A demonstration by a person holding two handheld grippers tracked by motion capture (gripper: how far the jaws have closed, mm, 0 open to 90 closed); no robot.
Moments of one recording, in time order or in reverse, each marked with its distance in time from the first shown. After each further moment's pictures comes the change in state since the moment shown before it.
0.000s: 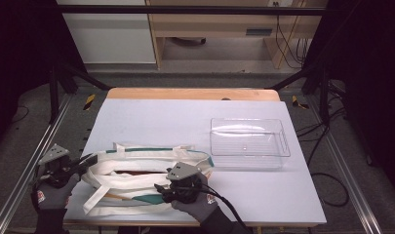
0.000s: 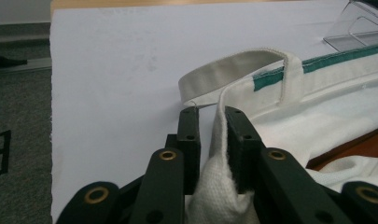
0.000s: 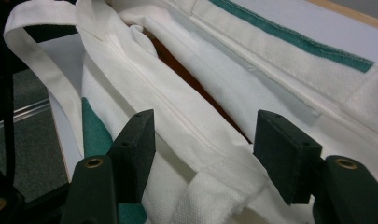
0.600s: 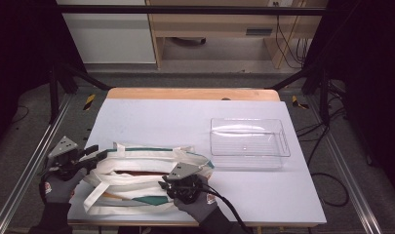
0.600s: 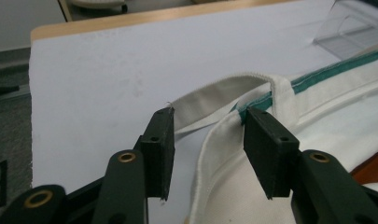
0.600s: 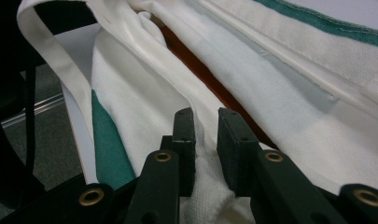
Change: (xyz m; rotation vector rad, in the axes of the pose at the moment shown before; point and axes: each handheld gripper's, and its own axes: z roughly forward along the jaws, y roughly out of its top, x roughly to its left) left arm -0.007 0.015 0.023 -0.015 -0.026 0.099; right arm -0.002 -0.003 0.000 0.038 0.049 0.028
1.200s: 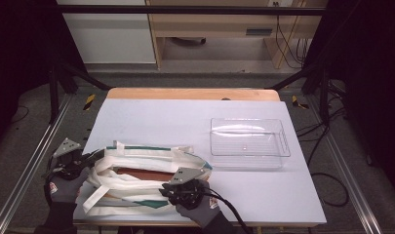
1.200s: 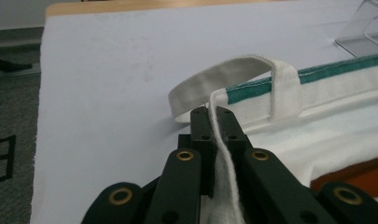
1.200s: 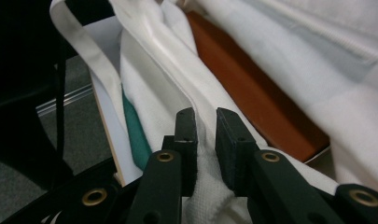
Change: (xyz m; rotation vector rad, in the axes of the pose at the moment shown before) left arm -0.004 -0.005 0.003 0.014 0.060 -0.086; right arm 0.006 -0.009 -0.007 0.029 0.082 0.020
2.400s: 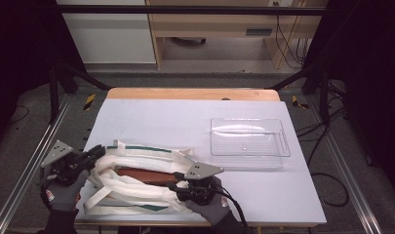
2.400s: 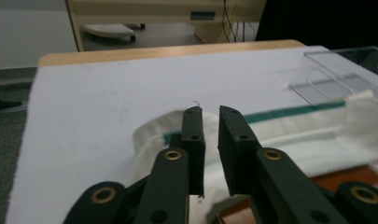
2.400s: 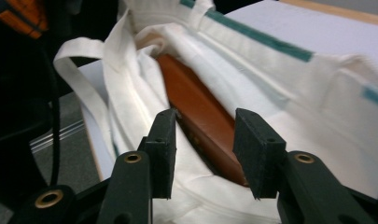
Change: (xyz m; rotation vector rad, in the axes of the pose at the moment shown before) left arm -0.037 0.011 -0.031 -0.151 -0.053 0.012; right arm -0.017 -0.002 -0.030 -0.158 -0.053 0.043
